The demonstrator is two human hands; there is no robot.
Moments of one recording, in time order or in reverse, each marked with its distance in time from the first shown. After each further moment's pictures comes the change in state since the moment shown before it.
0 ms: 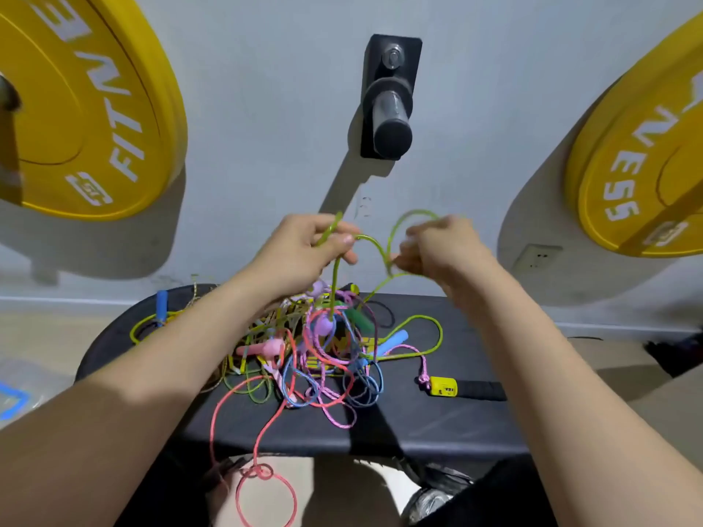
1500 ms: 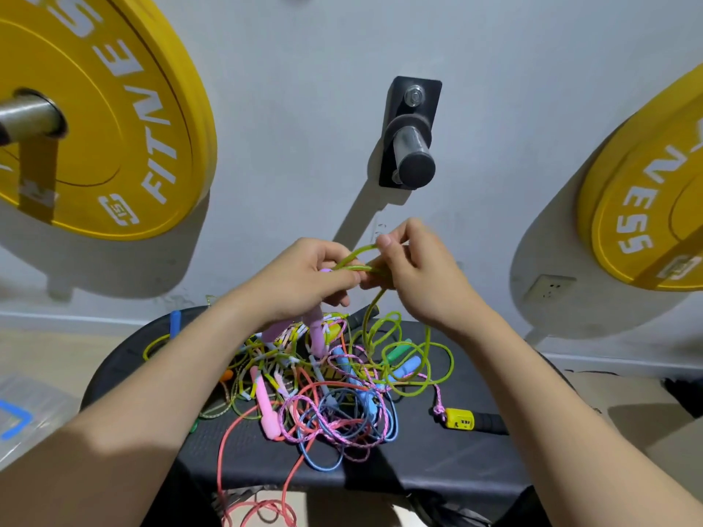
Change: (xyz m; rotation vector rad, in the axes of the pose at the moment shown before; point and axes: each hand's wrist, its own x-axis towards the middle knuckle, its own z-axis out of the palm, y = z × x) left_hand -0.025 0.020 -0.030 -0.103 -0.168 -0.081; right_hand -0.028 -0.001 0.040 -0.323 -0.112 -0.563
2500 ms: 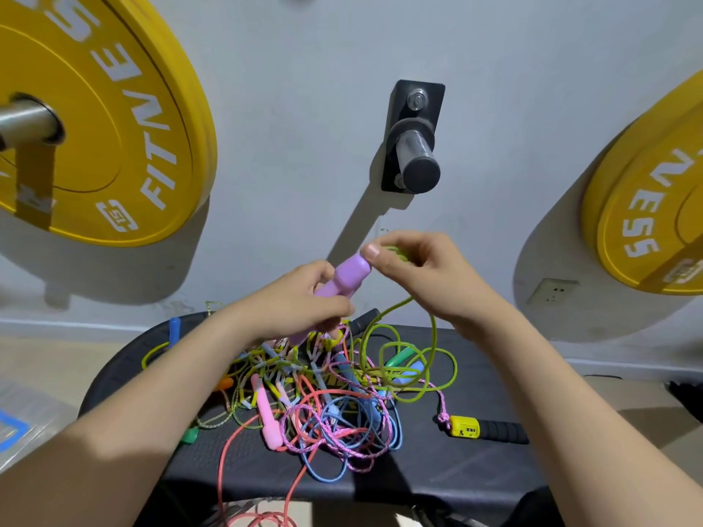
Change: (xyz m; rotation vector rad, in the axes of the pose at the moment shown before) left_hand 0.001 -0.025 -0.012 0.161 -0.046 -0.117; right_hand 0.012 0.002 -0.013 0.221 -0.196 -0.008
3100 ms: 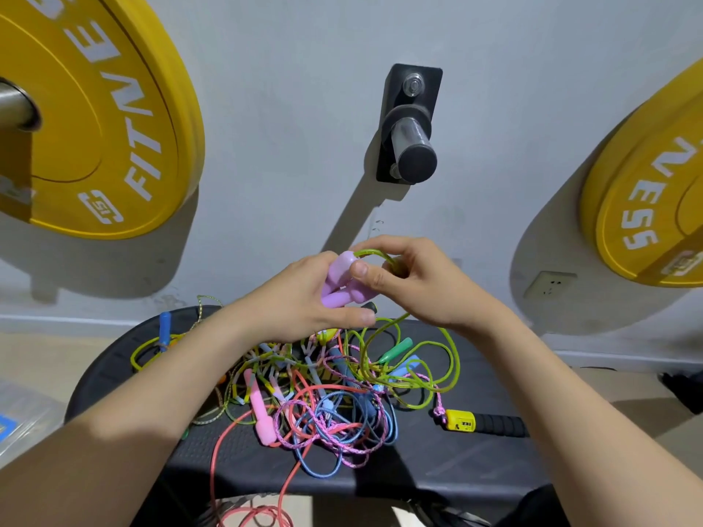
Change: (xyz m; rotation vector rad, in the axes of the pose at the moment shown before) left_hand 0.004 0.002 0.012 0.059 -0.063 0.221; right_hand 0.002 0.020 -0.003 -0.118 -0.204 -0.104
